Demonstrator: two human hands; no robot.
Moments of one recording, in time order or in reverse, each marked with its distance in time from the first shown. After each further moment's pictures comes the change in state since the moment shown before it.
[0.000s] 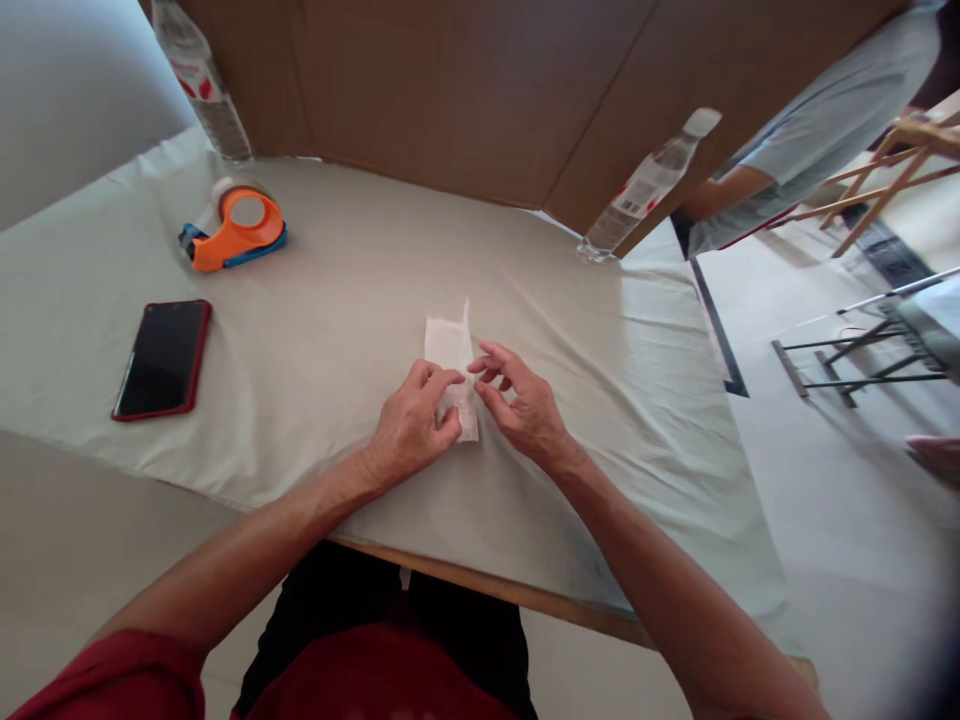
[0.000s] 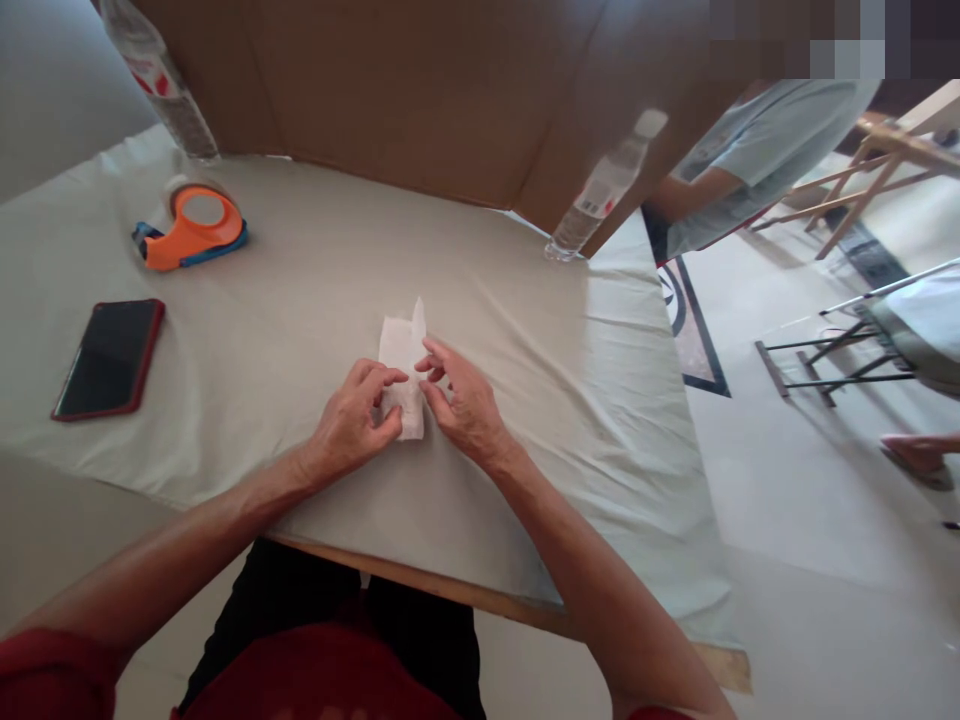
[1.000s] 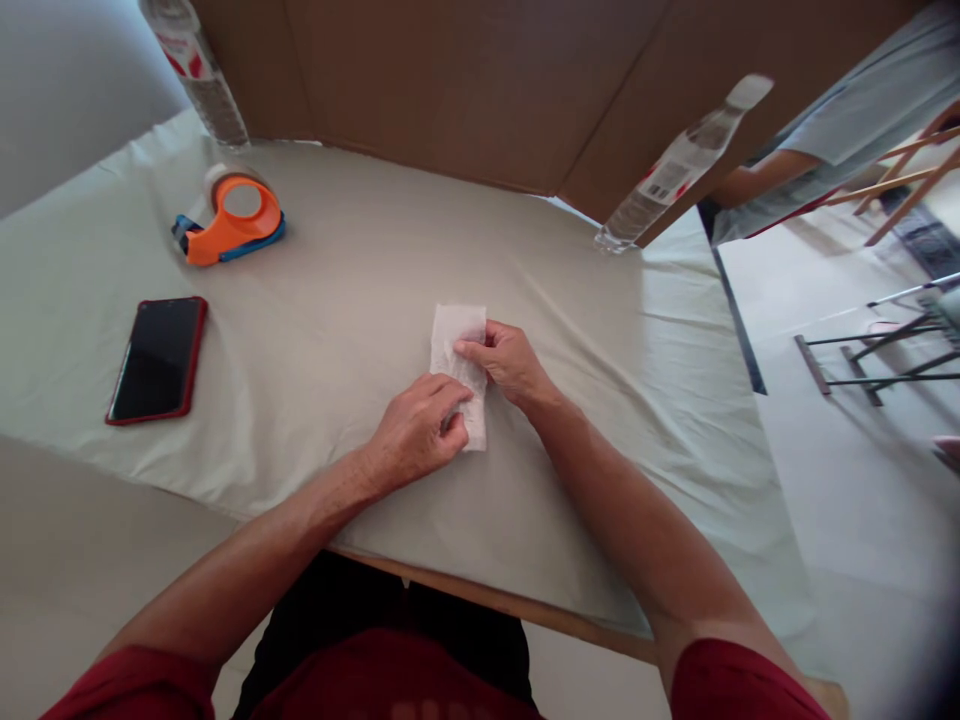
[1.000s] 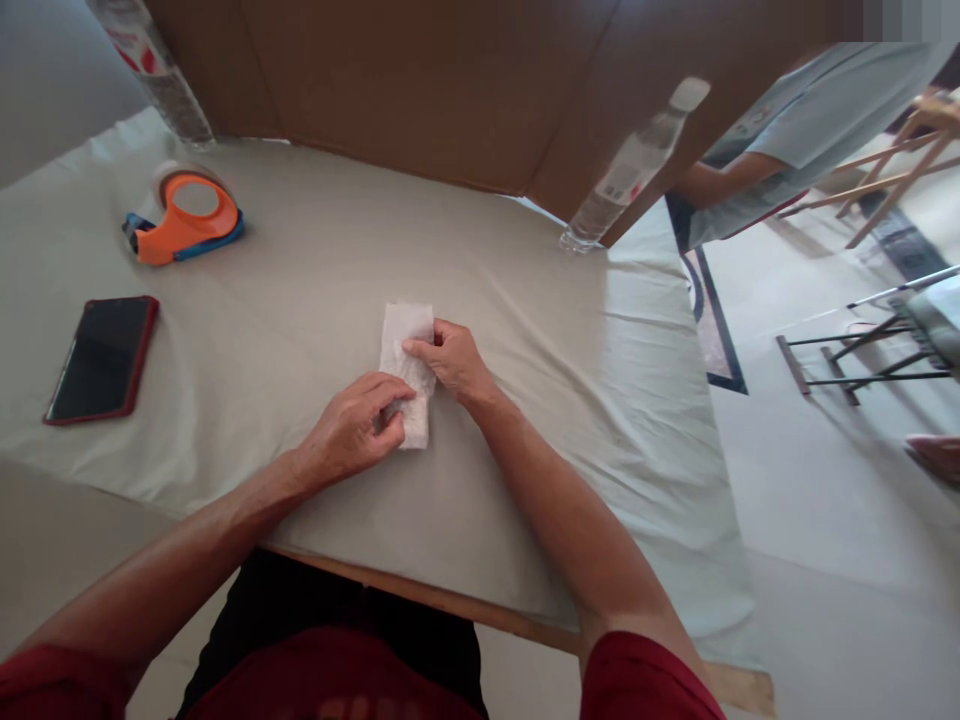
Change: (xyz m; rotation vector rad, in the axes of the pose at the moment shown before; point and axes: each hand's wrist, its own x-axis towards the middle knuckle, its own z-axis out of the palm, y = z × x) left_hand 0.005 -0.007 -0.004 0.015 -0.072 0.155; right_hand 0.065 0.014 0.028 0.512 -0.102 0.433
